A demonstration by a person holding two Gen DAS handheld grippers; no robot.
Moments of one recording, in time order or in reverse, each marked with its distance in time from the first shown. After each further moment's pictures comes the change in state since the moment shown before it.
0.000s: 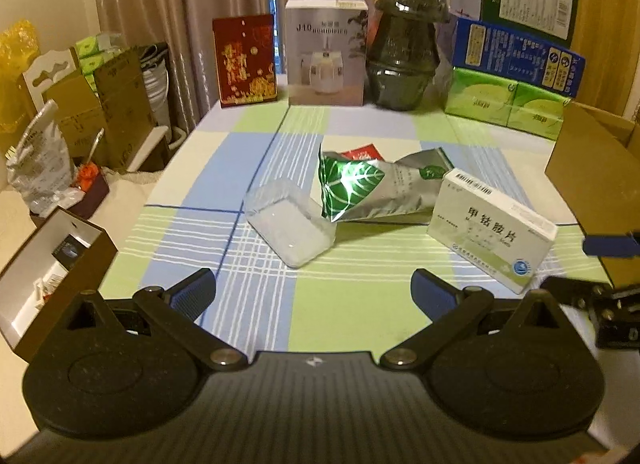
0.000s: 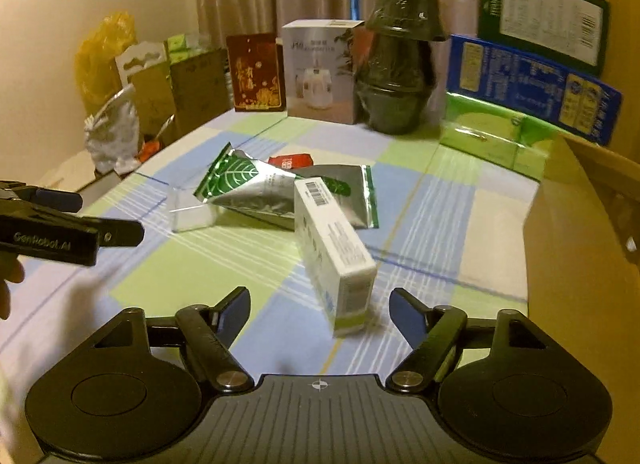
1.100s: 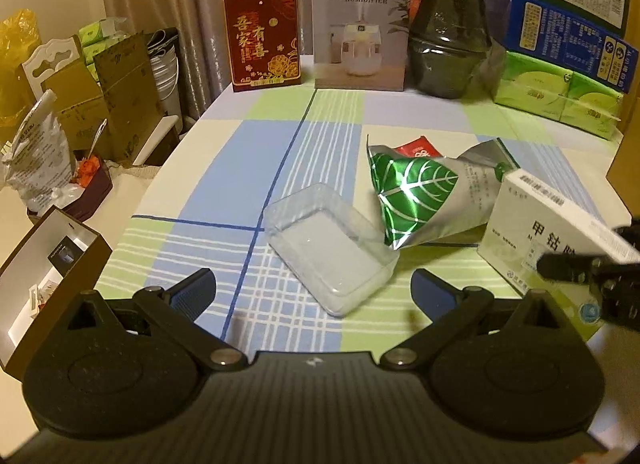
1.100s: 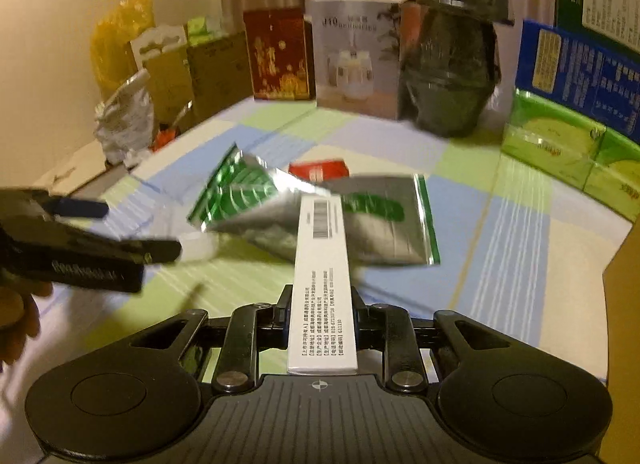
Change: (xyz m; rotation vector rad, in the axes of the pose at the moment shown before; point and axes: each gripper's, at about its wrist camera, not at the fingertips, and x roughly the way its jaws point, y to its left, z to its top) left arm 0.086 0.026 0.019 -0.013 0.026 0.051; right arm 0.080 0.013 0.035 -0.016 0.006 0.082
